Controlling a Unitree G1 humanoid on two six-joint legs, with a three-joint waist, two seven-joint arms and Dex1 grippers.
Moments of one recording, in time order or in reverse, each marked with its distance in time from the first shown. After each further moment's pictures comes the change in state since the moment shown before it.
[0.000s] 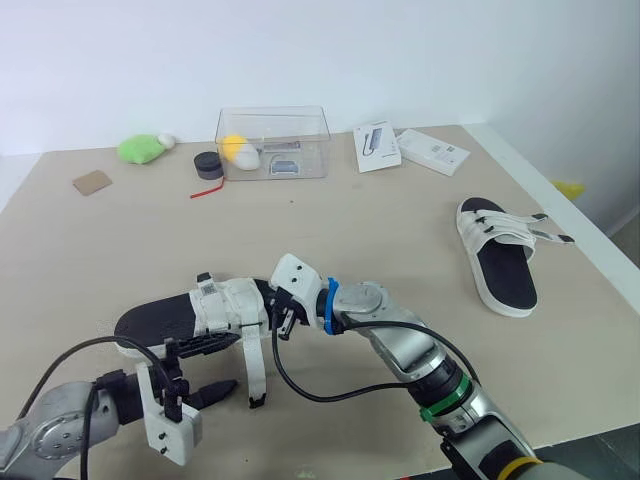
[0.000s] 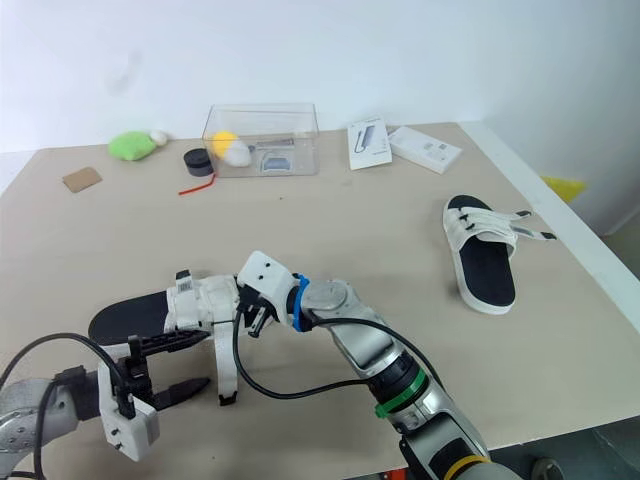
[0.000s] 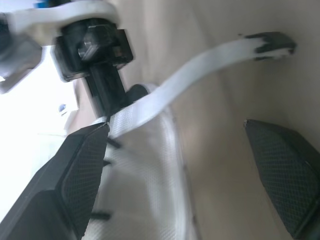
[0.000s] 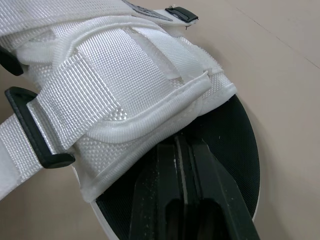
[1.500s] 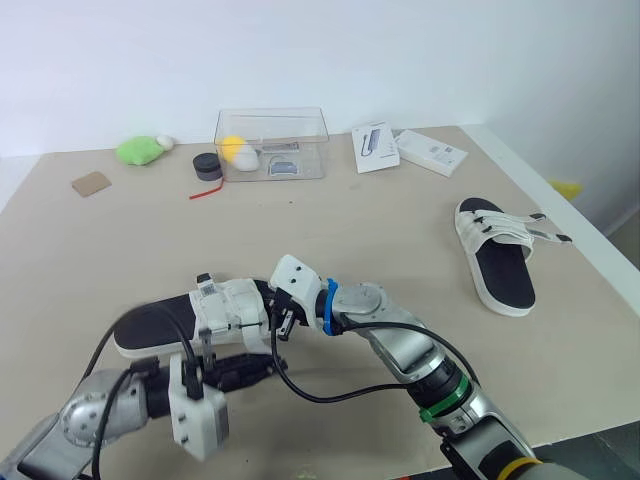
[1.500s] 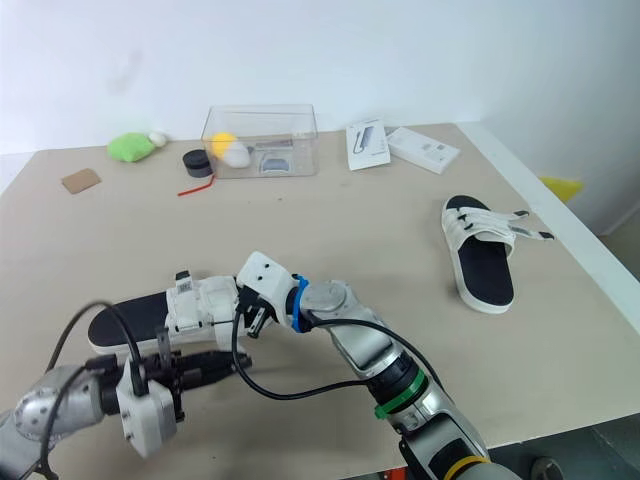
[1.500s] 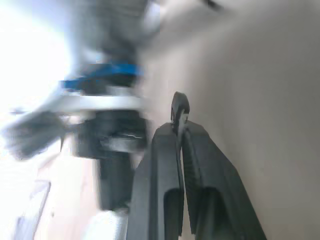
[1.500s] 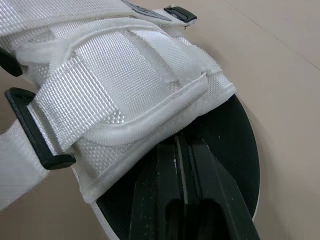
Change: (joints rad) left arm -0.077 0.137 -0.259 -0.303 -0.518 0.436 -0.075; right arm 0.001 0.002 -0.001 0.000 -0.001 0.004 -0.009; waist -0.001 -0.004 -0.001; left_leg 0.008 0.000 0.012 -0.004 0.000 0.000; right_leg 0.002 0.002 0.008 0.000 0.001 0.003
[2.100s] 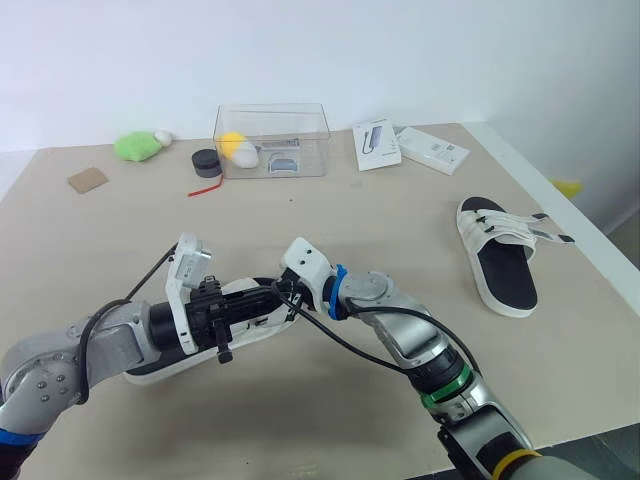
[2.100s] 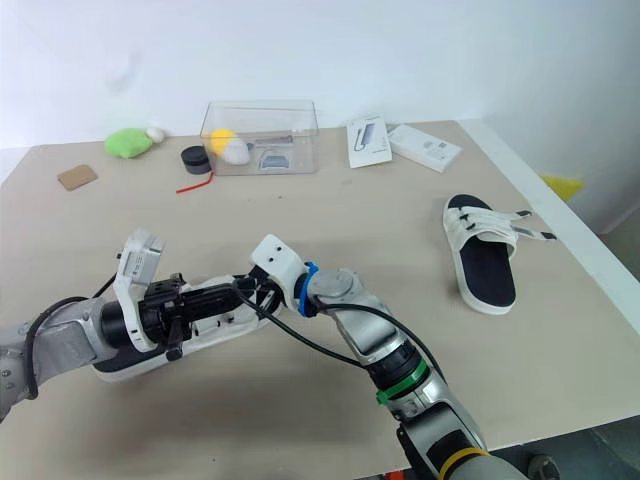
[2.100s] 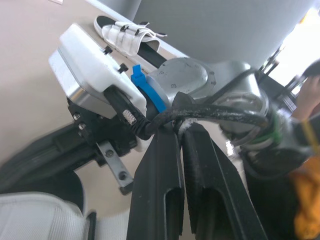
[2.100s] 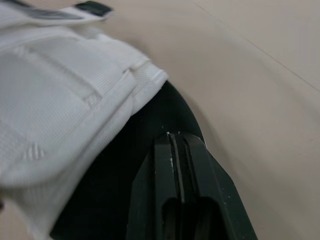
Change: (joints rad) left arm -0.317 0.057 0.121 -0.035 -1.364 1.139 0.182; right arm -0.035 0.008 -0.060 0.036 -0.001 0.048 -0.042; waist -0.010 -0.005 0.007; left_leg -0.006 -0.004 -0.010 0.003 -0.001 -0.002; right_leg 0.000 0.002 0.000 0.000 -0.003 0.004
